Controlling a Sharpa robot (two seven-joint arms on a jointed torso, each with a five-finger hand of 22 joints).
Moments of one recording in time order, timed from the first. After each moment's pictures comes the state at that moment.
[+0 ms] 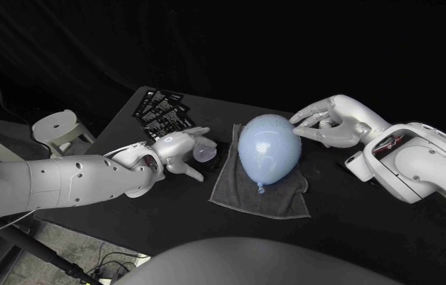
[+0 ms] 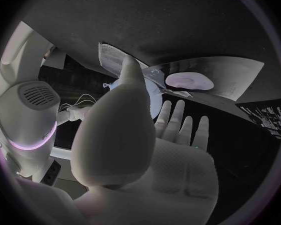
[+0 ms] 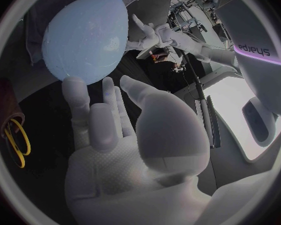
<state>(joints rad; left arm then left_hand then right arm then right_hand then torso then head) 0.92 -1.02 -0.17 1.46 -1.43 -0.64 0.27 1.56 -0.31 -0.22 0.30 0.06 0.54 0.11 0.27 0.13 0.66 0.16 0.13 0.07 0.26 0.14 0.05 0.06 0.07 0.25 0.29 0.04 0.04 1.28 -0.90 -0.18 1.70 -1.01 -0.40 0.09 1.27 -0.15 0.50 -0.04 0.09 0.99 0.17 0.17 0.29 1.26 0.09 0.07 0.07 1.47 0.00 1.32 0.99 0.14 1.22 0.11 0.97 0.81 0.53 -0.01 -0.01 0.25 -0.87</state>
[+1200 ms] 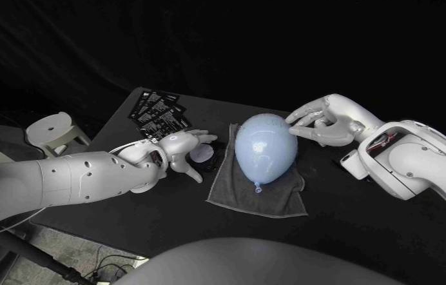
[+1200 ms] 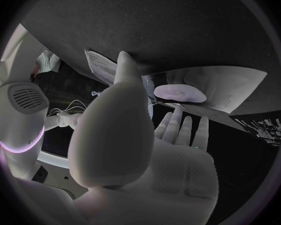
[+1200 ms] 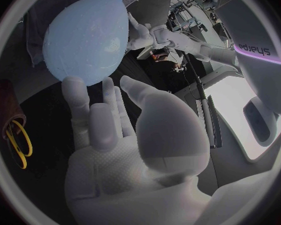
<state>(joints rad) 0.91 -0.95 -0.13 1.39 -1.48 -0.50 0.15 1.57 -0.31 -0.21 0.30 0.05 0.31 0.14 0.14 0.08 0.52 0.14 0.10 0.06 0.26 0.13 0.05 0.06 0.07 0.25 0.29 0.04 0.04 1.28 -0.90 -0.18 1.71 -1.01 -0.39 0.08 1.27 -0.15 0.50 -0.03 0.10 0.99 0.17 0.17 0.29 1.26 0.09 0.07 0.07 1.46 0.00 1.32 0.99 0.14 1.21 0.11 0.97 0.80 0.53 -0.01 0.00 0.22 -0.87</state>
